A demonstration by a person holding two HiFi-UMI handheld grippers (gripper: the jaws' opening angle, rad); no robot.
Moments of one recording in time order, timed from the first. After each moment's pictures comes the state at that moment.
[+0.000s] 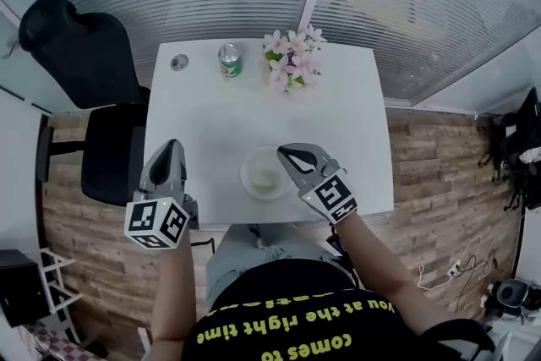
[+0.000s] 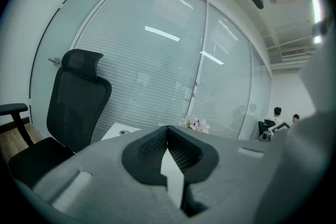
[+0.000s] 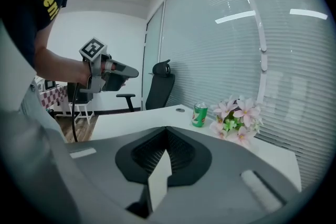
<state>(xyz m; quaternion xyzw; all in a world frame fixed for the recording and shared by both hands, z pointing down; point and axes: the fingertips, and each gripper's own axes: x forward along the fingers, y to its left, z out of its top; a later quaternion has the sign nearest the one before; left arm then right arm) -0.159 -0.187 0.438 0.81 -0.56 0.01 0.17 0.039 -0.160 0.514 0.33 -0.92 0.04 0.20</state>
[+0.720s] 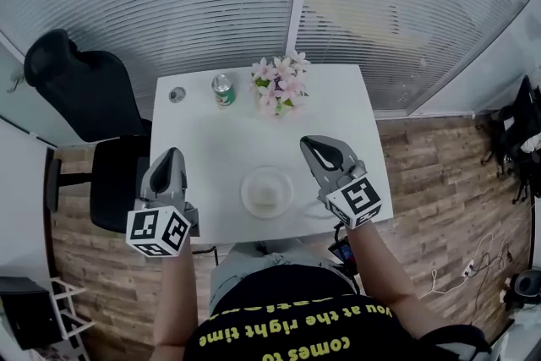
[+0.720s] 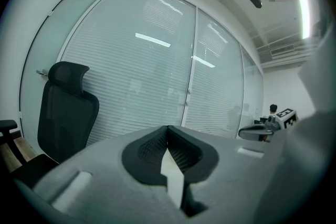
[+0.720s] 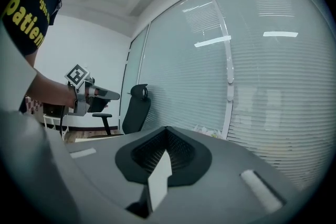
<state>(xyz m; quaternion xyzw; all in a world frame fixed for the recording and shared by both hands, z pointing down) -0.141 -0.207 0.387 0.83 -0.54 0.00 0.12 0.103 -0.188 0.406 0.45 -0.89 0.00 0.10</state>
